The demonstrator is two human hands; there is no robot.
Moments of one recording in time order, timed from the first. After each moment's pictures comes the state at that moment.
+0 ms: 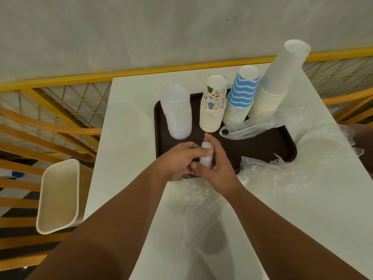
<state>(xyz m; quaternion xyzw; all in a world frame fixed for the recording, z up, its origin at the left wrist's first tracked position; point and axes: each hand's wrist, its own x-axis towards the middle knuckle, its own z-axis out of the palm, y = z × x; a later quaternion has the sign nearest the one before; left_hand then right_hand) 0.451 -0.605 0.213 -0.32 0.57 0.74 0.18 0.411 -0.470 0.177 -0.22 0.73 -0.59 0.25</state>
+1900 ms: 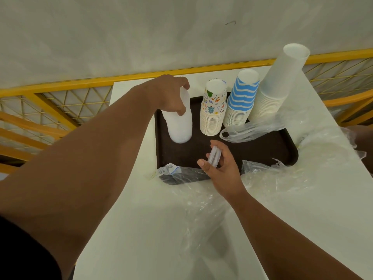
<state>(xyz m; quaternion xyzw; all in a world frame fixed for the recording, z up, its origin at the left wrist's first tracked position) 0.362 -0.689 0.323 -0.16 0.97 0.09 0.15 0.406 -0.464 0.163 -0.15 0.73 -0.63 0.24</state>
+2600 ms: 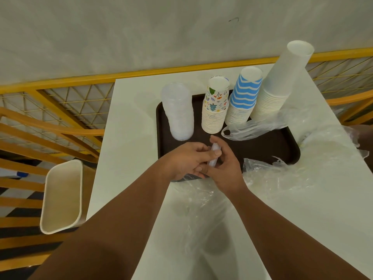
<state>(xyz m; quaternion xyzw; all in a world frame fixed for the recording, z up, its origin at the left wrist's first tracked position) 0.447 -0.597 0.235 -0.27 0.64 0.69 0.20 0.402 -0.464 0.166 -0.17 0.71 -0.64 0.23</state>
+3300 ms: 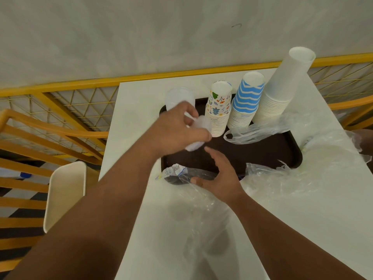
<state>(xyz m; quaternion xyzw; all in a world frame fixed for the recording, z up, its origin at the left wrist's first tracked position) 0.449 -0.624 0.323 -0.25 0.85 0.47 0.02 0.412 -0.461 0.156 -0.26 0.79 -0.50 0.23</state>
